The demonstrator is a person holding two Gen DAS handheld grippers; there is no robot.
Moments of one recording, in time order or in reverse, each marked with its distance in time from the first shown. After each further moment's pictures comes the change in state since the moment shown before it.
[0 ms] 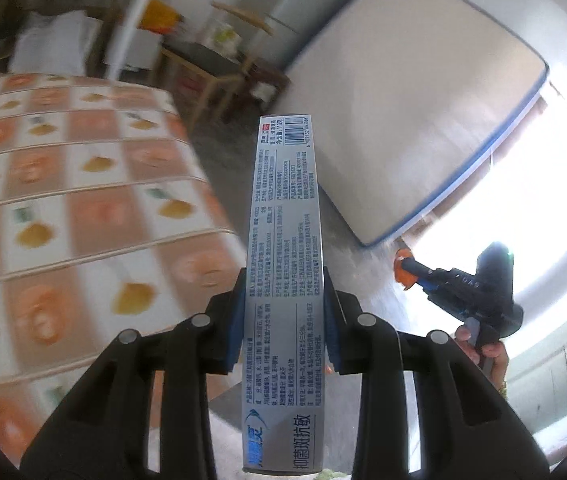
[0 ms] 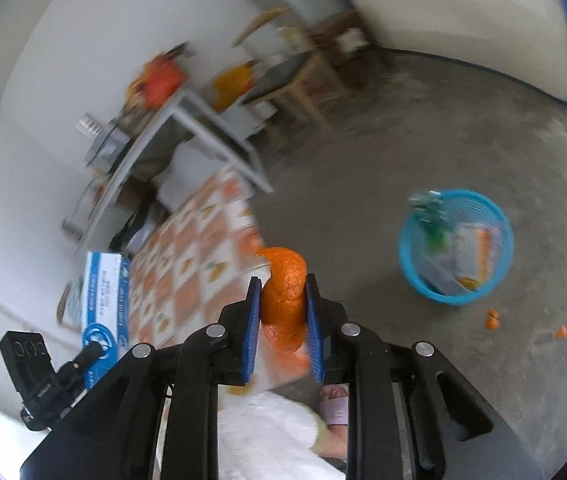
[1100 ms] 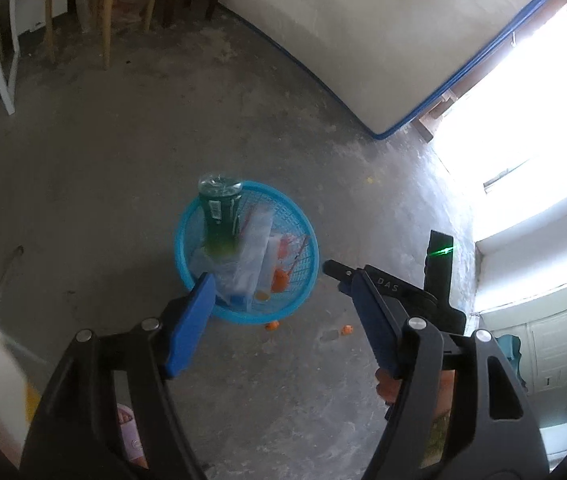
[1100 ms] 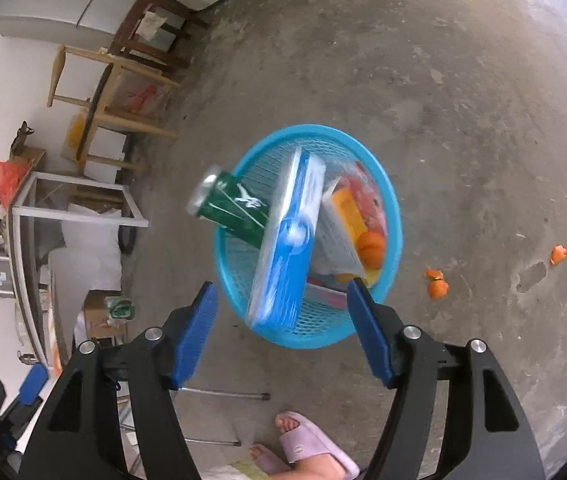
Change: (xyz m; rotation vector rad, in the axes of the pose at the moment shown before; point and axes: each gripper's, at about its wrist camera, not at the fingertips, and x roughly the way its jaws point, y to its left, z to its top) left arm 0.329 -0.089 0.023 0.172 0.410 0.061; right arm 0.168 -0.292 0.016 0.493 0.097 -0.196
